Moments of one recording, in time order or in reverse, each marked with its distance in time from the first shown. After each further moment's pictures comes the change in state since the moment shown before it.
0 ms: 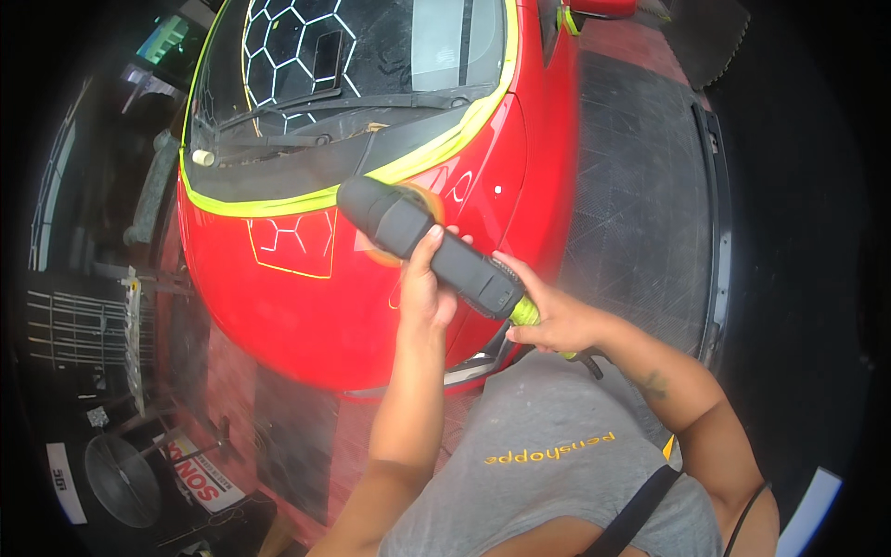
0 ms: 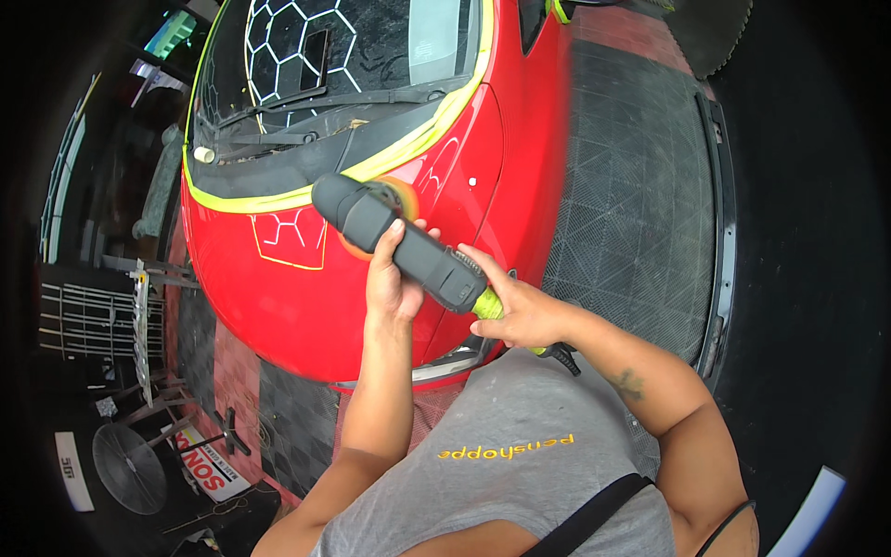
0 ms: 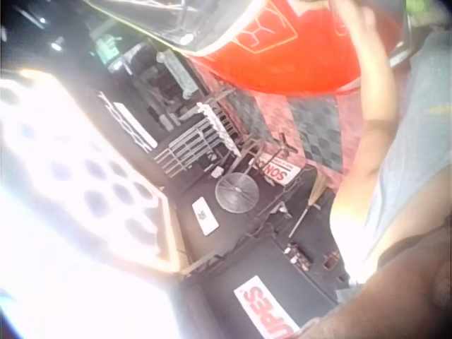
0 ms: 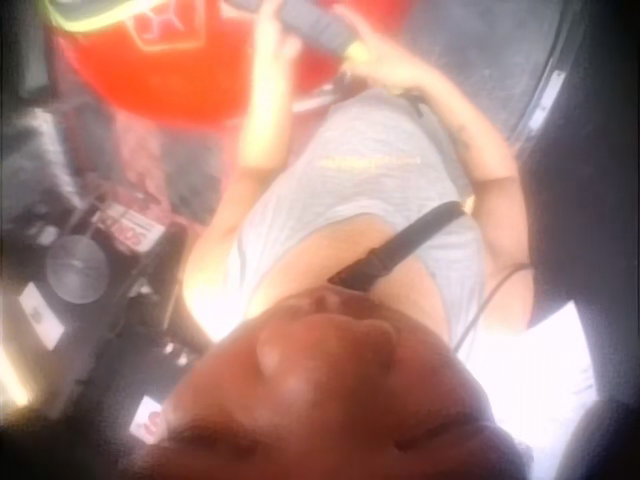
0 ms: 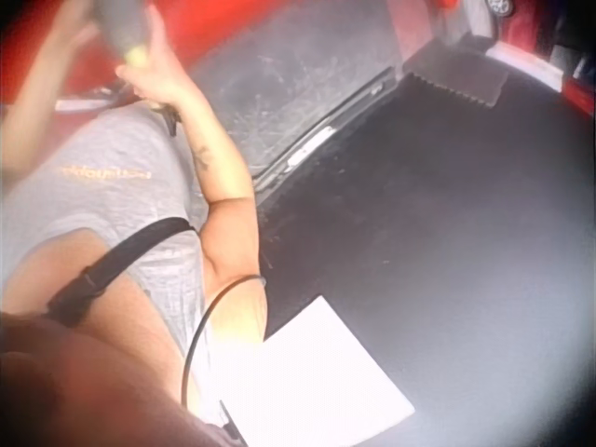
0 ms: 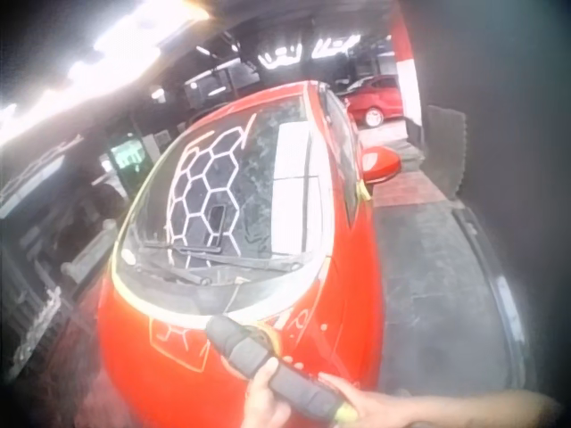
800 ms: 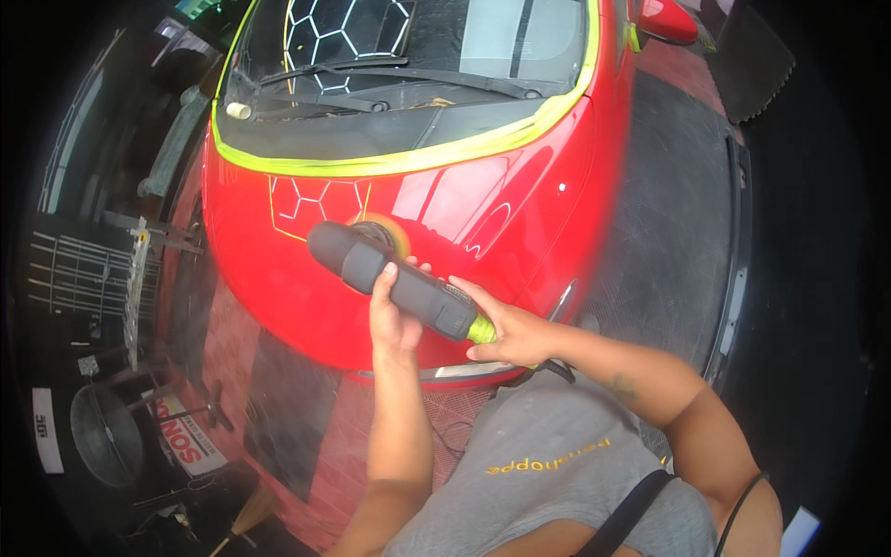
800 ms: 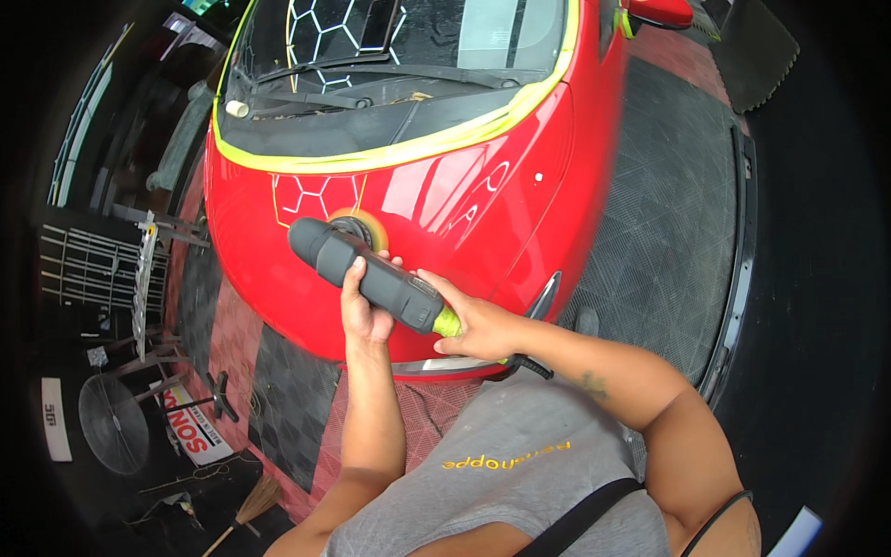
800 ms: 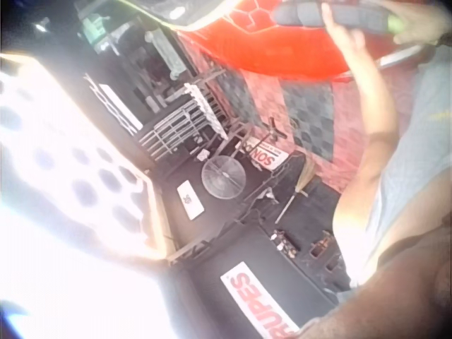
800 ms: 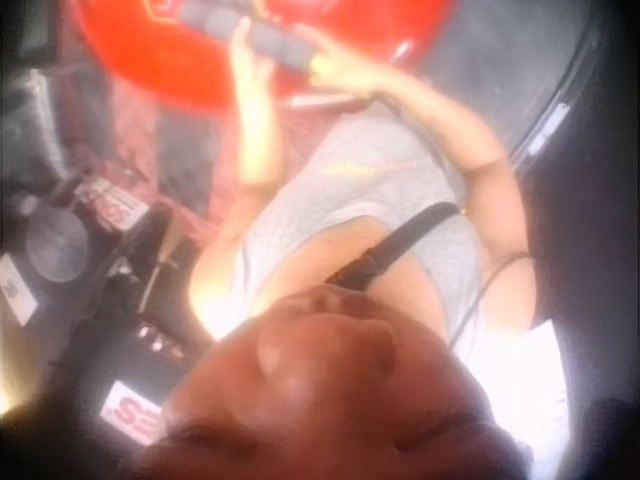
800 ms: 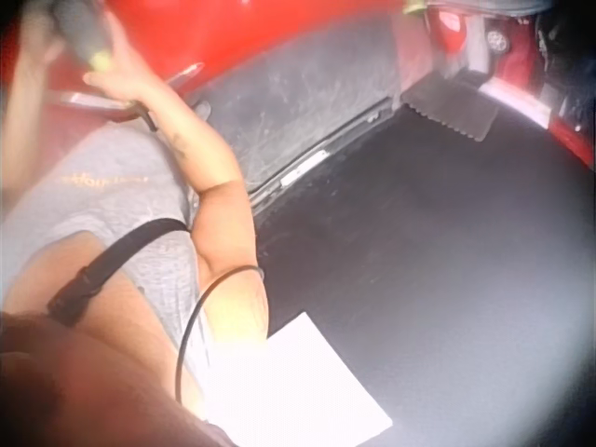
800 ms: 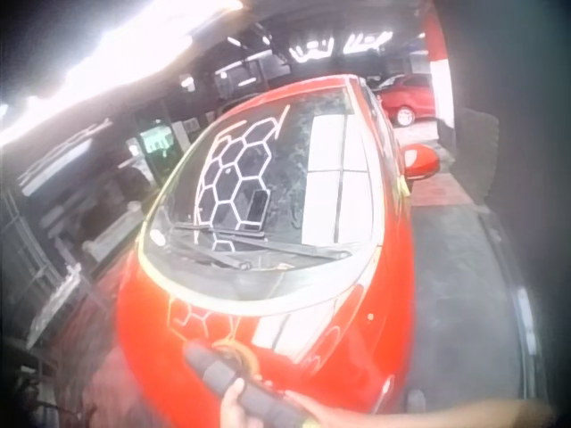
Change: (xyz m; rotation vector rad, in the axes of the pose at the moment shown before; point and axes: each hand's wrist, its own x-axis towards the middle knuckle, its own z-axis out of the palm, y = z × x) left_hand -0.039 0.067 -0.130 -0.056 0.086 0.102; right_hand 0.119 0.049 0.099 -0.240 -0.059 -0.567
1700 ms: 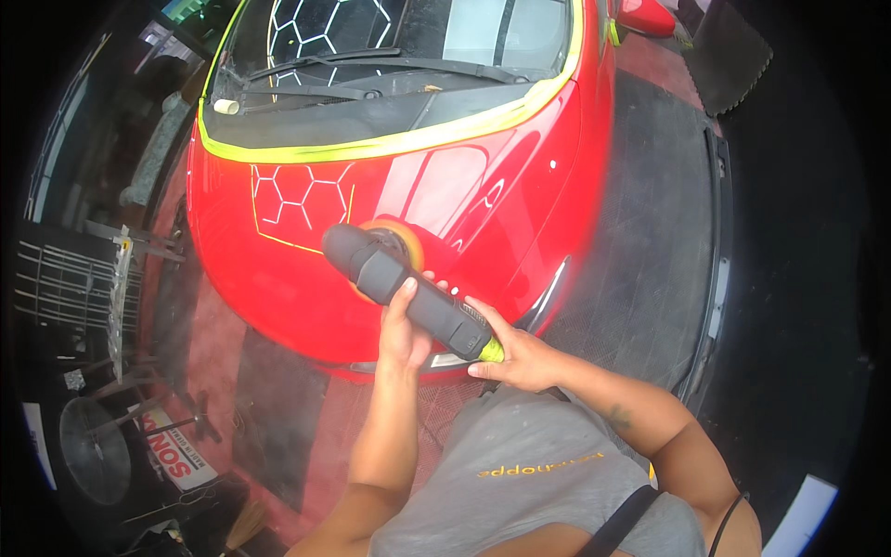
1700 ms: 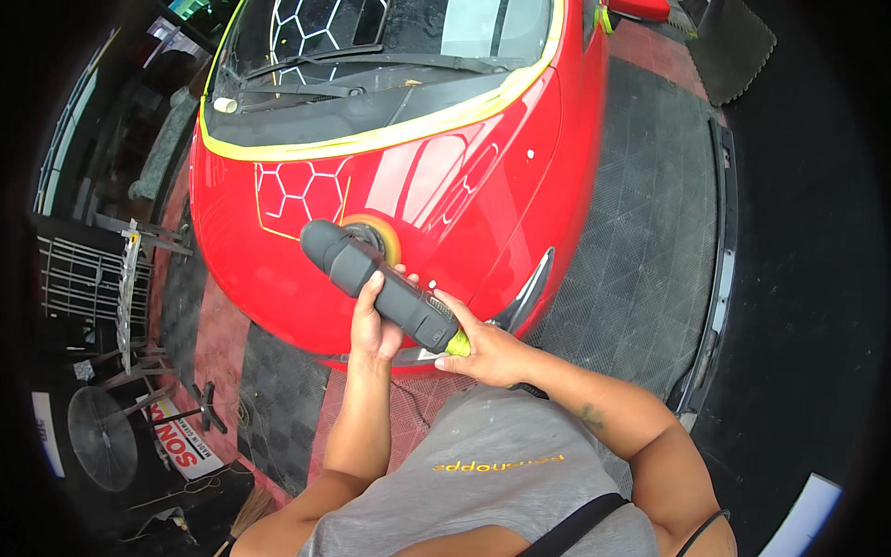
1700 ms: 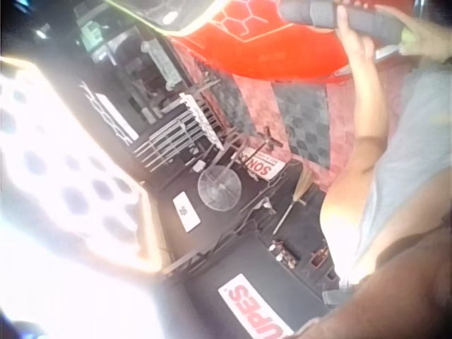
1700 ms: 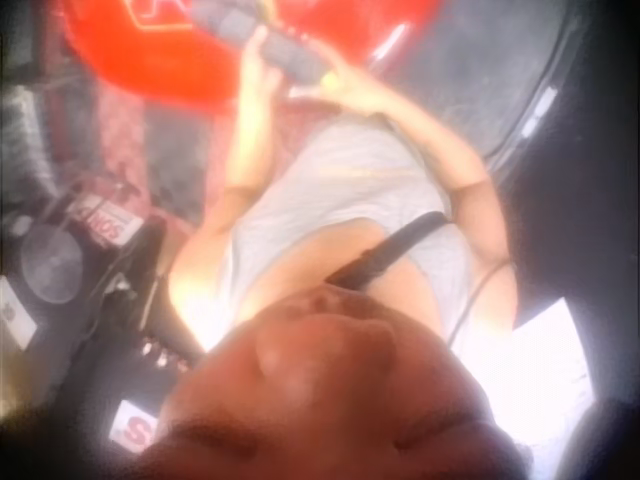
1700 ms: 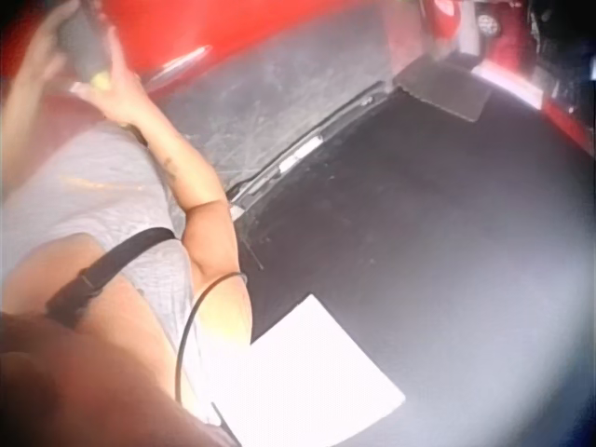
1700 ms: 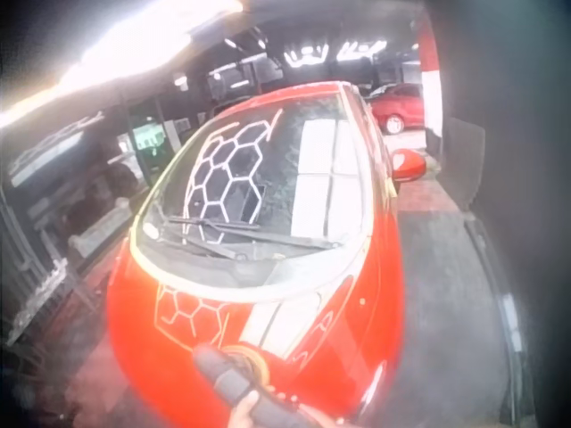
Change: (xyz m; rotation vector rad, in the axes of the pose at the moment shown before) left_hand -0.045 -0.019 -0.036 0.031 -0.063 -0.129; right_hand -0.055 -0.048 0.062 0.025 0.042 0.374
